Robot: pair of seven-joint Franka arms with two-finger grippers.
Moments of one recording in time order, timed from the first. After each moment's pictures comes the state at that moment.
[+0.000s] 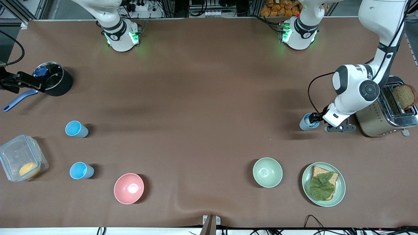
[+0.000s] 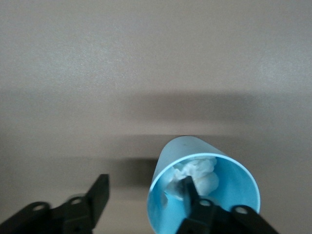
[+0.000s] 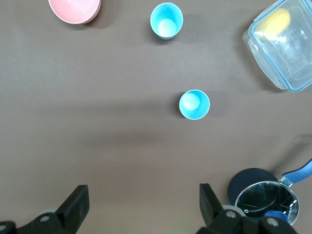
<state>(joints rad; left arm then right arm) 0.07 0.30 -0.08 -2.26 0.00 2.55 -0.03 -0.20 0.03 0.06 -1.59 0.06 1.54 -0.13</state>
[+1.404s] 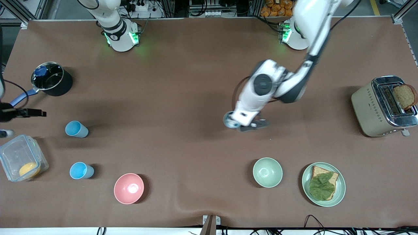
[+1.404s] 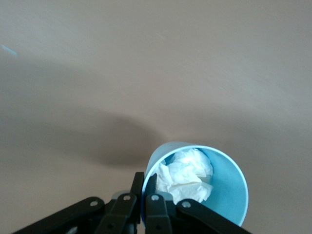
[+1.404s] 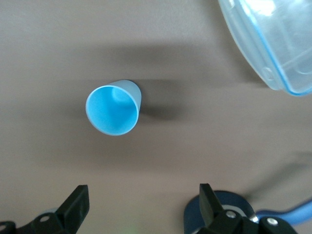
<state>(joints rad) -0.49 0.55 -0.21 -1.71 0.00 2.31 -0.93 -0.41 0.46 0.06 -1.56 -0.04 1.70 -0.36</state>
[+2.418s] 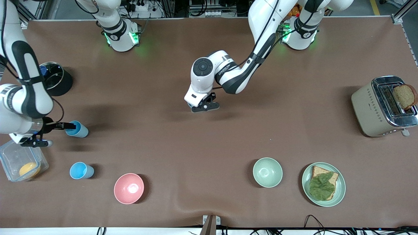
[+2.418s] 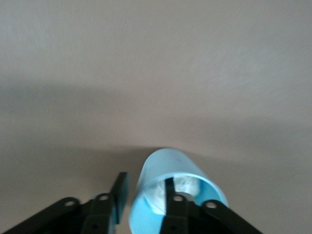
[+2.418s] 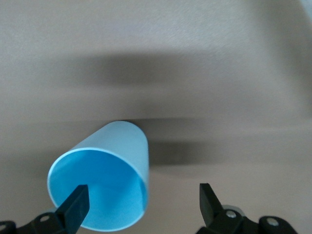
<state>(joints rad) -0.77 0.71 -0.16 -1.51 0.05 2.30 -1.12 -0.37 0.51 0.07 -1.84 -0.04 2.14 -0.25</state>
